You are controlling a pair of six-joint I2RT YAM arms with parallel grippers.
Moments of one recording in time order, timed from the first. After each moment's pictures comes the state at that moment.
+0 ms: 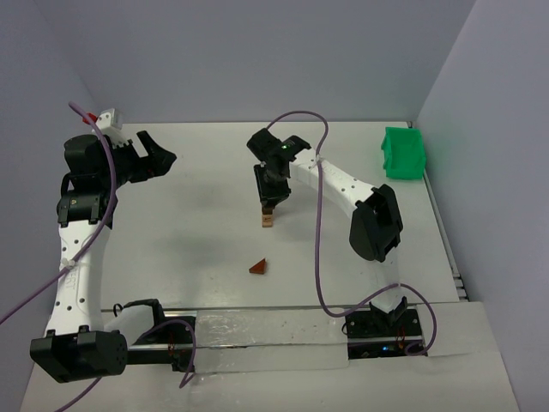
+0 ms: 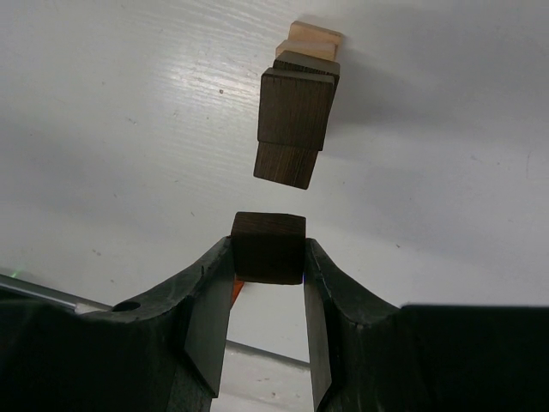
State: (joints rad) left arm 0.08 1.06 1.20 -0.49 0.40 -0.31; right arm 0.71 2.03 1.89 -1.09 0.03 0.51
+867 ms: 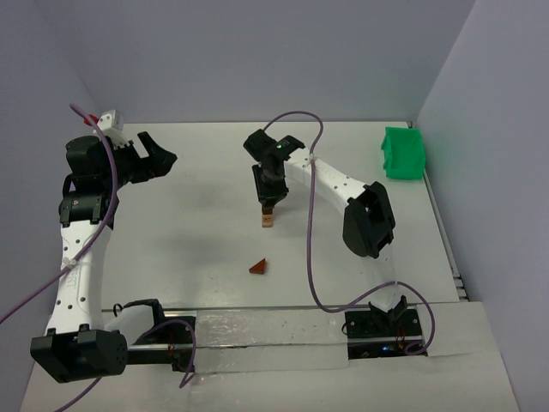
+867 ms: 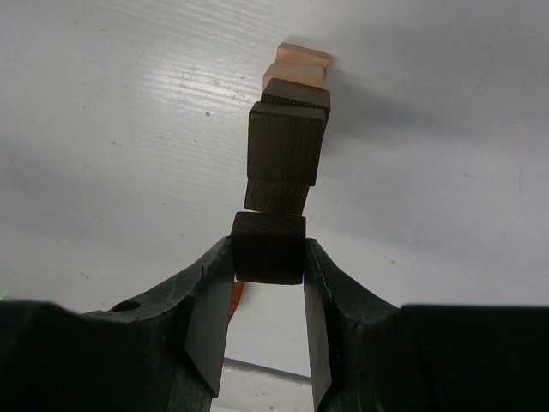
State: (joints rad) left arm 0.08 1.06 1.17 -0.46 0.40 -0.31; right arm 0.71 2.09 1.94 -1.09 0.07 0.52
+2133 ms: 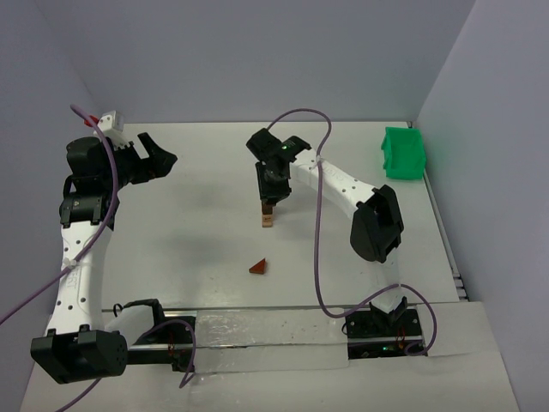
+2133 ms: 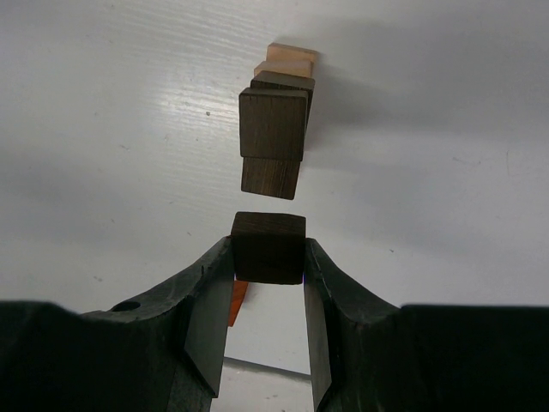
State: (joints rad) left arm 0.08 1.06 1.16 -0.45 0.40 -0.31; right arm 0.72 2.01 1.89 -1.07 0.11 0.57
